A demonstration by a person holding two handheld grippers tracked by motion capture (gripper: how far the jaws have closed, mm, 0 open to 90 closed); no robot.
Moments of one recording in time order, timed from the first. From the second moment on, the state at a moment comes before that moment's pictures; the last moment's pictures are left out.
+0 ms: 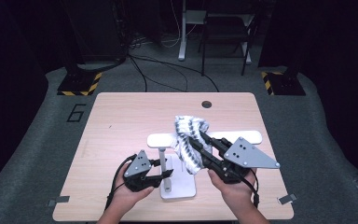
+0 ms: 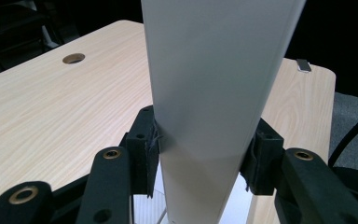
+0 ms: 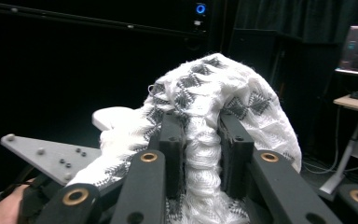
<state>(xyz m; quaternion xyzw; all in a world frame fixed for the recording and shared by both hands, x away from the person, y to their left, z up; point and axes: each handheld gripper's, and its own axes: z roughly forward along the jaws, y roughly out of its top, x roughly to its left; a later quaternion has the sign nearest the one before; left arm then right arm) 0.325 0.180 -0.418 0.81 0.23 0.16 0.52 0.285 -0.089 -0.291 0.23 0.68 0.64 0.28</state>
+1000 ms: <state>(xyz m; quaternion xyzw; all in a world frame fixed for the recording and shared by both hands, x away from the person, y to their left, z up) 0.325 0.180 -0.419 0.80 0.23 0.16 0.53 0.258 -0.089 -0.332 0.20 0.70 0.64 0.24</state>
